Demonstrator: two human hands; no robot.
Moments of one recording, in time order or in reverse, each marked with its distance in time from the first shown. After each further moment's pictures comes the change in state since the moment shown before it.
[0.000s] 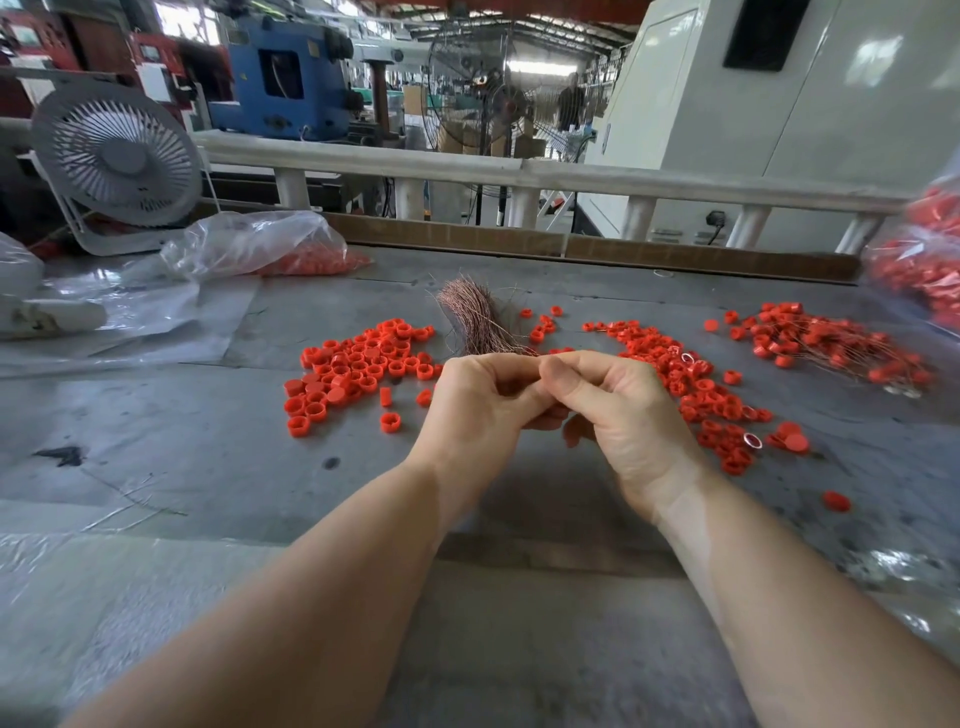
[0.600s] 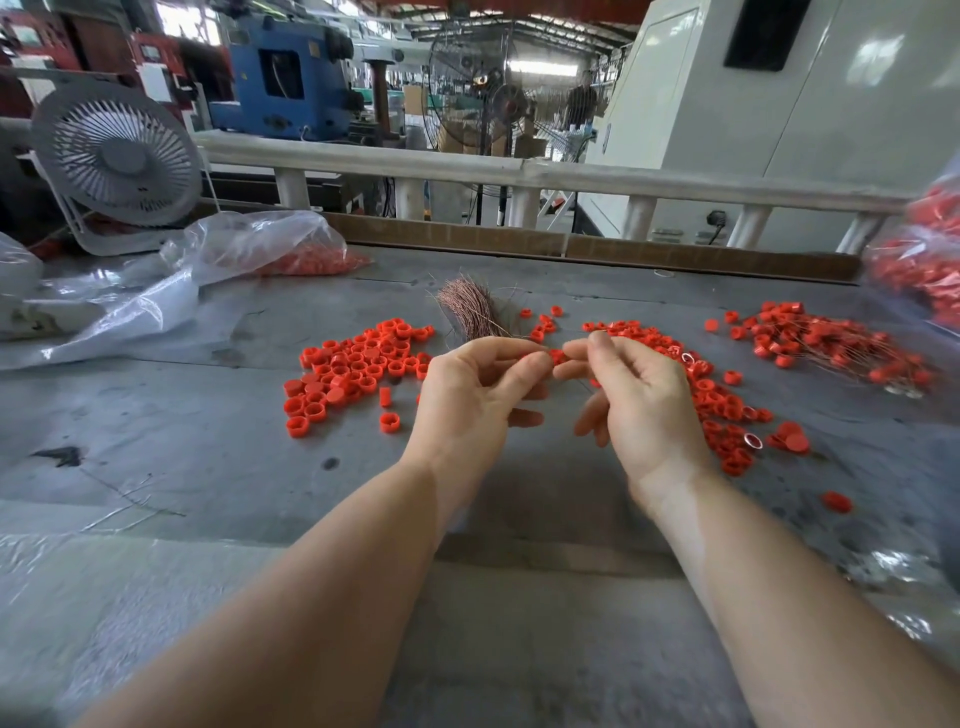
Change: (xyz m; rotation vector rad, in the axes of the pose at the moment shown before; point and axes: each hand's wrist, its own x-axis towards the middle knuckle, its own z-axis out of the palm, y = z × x) left_hand 0.004 -0.004 -0.003 -0.010 0.137 -0.002; right_hand 0.003 0.001 -0.003 -0.104 0.312 -0.022
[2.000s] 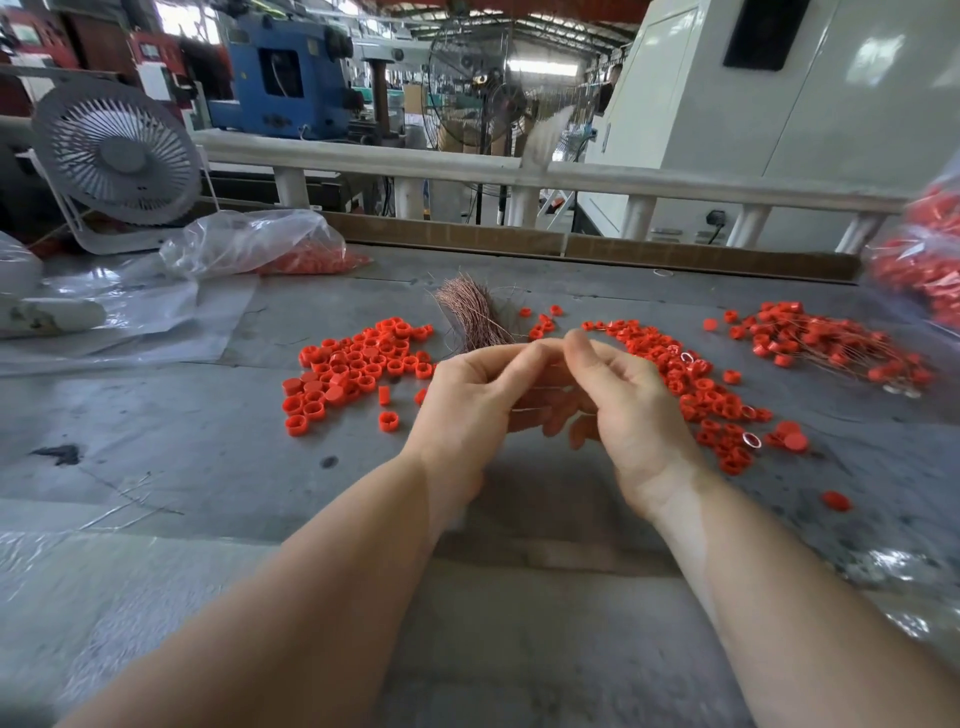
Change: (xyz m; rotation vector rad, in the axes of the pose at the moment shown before) left_hand 0.000 -0.001 0.002 -0.126 -0.131 -0.123; right_hand -0.006 -0.007 0.003 0.115 -0.254 0.042
